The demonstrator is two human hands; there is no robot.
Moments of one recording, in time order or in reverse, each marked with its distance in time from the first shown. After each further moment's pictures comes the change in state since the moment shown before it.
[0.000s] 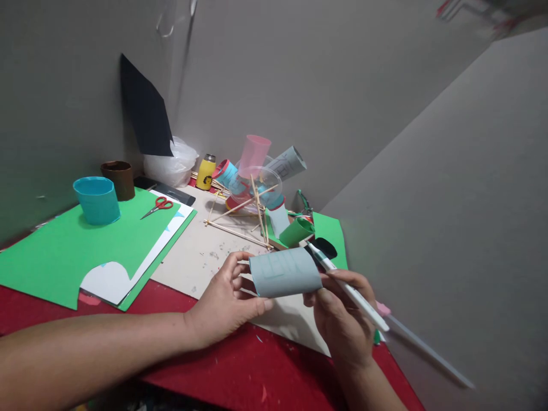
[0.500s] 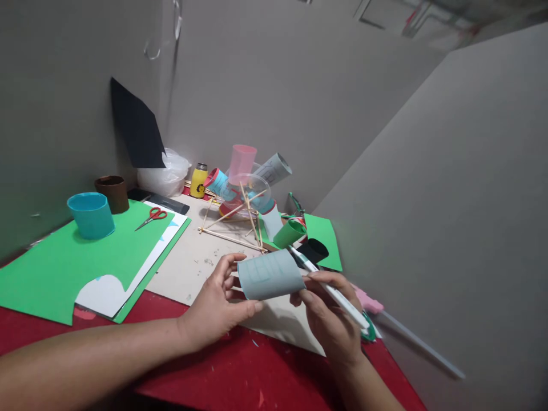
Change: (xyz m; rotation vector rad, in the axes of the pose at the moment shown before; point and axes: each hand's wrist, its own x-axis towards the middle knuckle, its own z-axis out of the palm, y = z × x) left_hand 0.002 0.011 0.001 0.090 0.033 -0.035; right_hand -0.001 -0.001 -0.003 -0.041 -0.030 0.030
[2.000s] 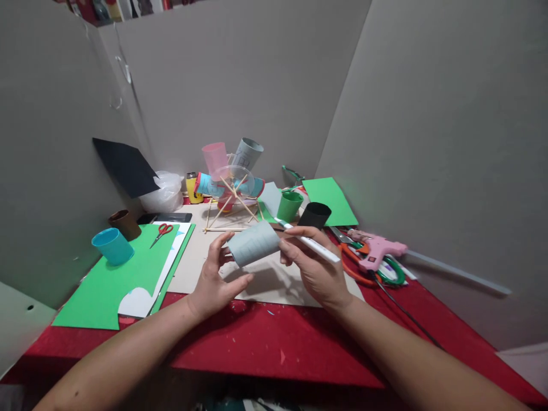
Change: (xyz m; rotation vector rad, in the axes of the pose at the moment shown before) left_hand 0.008 -0.003 -0.025 0.660 0.005 0.460; right_hand 0.012 -0.005 0.026 0.134 0.186 0.085
